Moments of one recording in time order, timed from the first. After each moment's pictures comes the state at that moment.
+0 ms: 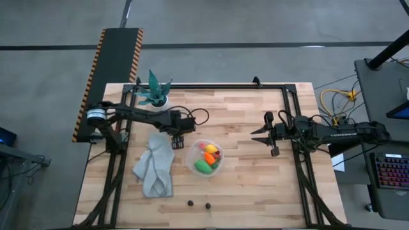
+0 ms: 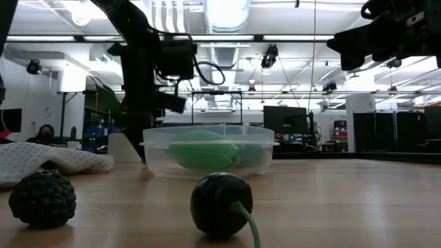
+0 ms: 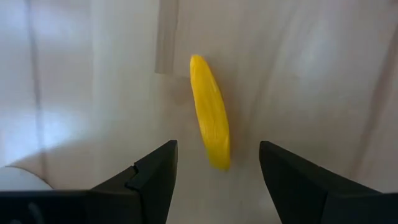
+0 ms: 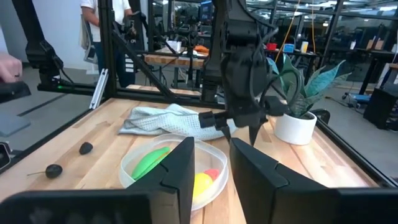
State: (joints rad) left arm 0.15 1.69 1.00 -0.69 -0.24 0.03; right arm -0.06 0.50 0.16 0.32 -0.16 -0.09
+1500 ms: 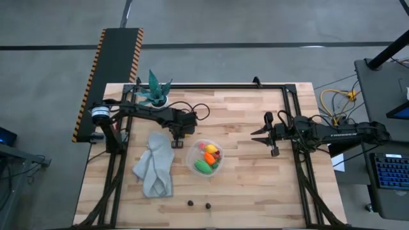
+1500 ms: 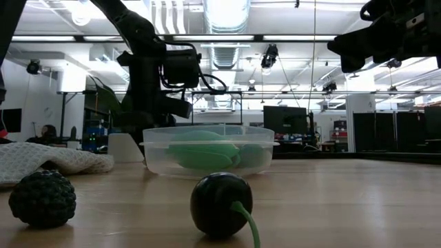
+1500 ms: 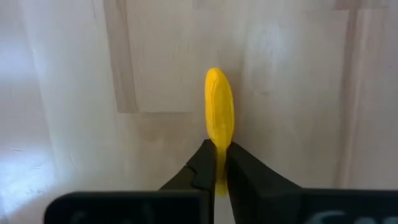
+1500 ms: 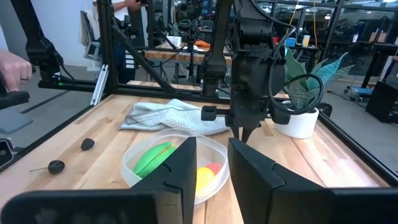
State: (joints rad) left arm 0.23 1.76 1.02 -0.64 -0.07 0.26; right arm -0.06 0.50 0.16 0.30 -0.16 -0.08
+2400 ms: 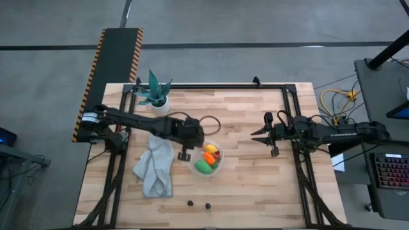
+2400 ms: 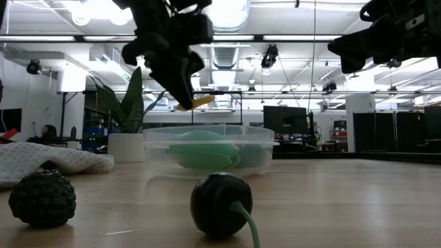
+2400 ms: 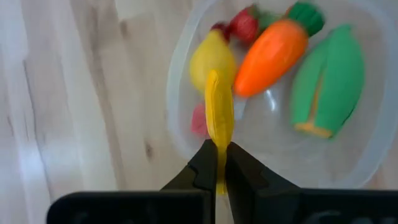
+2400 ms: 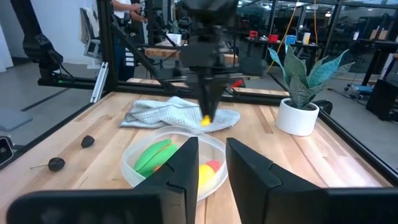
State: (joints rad) left arm -0.05 1.64 1.24 -0.68 -0.12 0.24; right arm -0.06 0.50 0.16 0.29 -0.16 -0.08
